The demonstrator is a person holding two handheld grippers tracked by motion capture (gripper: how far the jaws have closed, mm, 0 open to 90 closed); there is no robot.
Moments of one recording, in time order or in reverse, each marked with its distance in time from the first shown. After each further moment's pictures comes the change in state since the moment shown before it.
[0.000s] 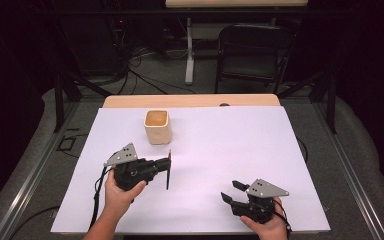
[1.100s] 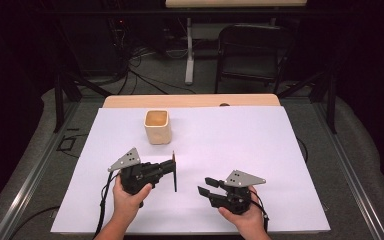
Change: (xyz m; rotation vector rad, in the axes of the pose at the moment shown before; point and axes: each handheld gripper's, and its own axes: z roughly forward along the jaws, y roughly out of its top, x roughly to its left) left arm -0.005 -0.016 0.013 -0.092 -0.009 -0.088; right arm 0.026 0.029 0.043 -0.039 0.176 0.057
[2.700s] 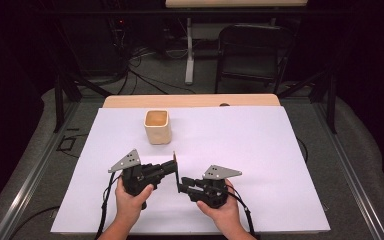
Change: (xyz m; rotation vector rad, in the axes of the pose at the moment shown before) left arm -0.001 -0.006 0.003 -0.033 -0.020 -0.044; right arm 0.017 0.010 0.052 -0.010 0.118 0.092
